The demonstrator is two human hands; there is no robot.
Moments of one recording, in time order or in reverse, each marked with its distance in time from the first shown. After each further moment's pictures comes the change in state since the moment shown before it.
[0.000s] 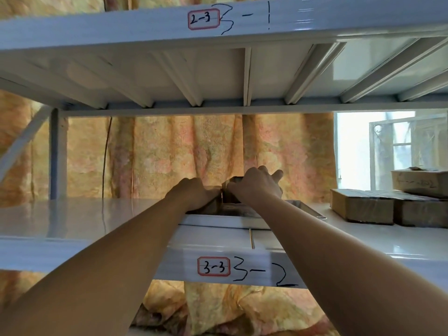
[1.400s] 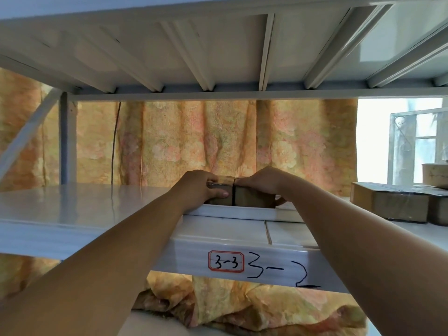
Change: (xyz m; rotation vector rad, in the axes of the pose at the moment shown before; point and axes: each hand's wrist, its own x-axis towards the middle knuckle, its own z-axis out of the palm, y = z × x) left_hand -0.008 -0.021 0.003 -0.105 -0.001 0.187; right_hand 0.046 0.020 0.020 0.226 -0.421 -0.031
